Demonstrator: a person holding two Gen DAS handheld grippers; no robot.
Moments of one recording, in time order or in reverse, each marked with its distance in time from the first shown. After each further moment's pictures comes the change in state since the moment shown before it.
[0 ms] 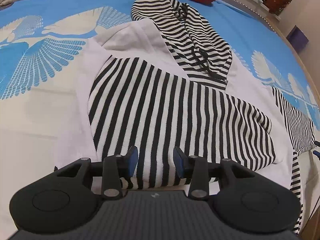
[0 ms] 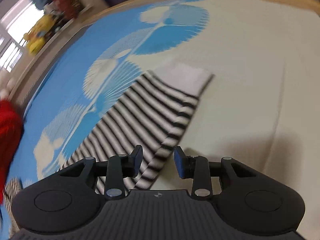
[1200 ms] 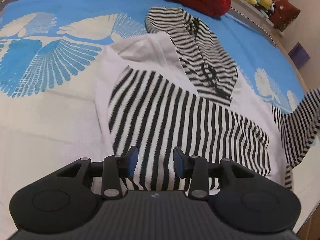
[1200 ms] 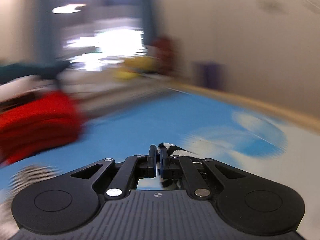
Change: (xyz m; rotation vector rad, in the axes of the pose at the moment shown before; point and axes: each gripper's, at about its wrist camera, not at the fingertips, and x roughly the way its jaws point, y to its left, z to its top) left arm -0.023 0.030 0.011 -0.086 -0.041 -0.026; right arm -0.141 0.232 -0.137 -0.724 -0.439 0.431
